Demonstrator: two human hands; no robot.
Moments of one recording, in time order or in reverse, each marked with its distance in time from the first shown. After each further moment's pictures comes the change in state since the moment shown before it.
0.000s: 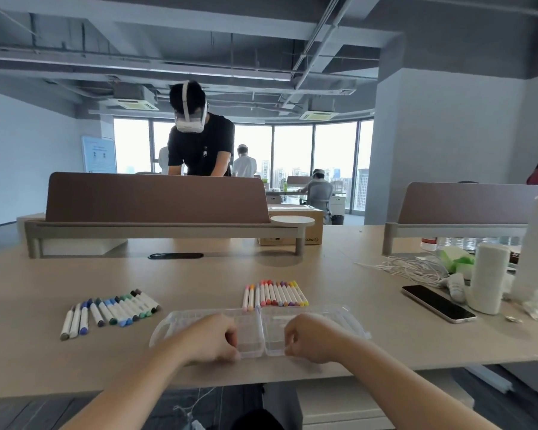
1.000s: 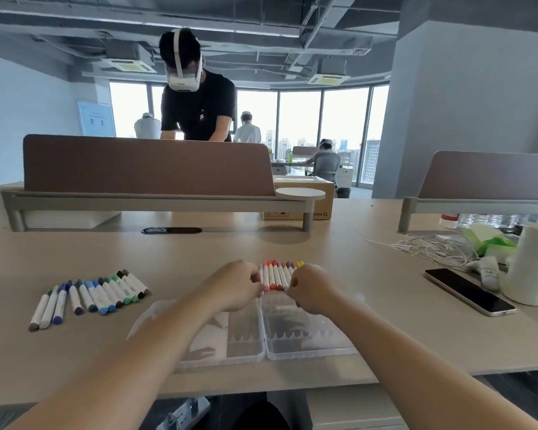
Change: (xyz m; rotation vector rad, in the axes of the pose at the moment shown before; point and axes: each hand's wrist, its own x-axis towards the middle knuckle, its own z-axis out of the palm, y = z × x) left_hand 0.090 0.022 -0.015 -0.040 0.213 0.016; right_hand 0.089 0.021 -0.014 0.143 0.175 0.218
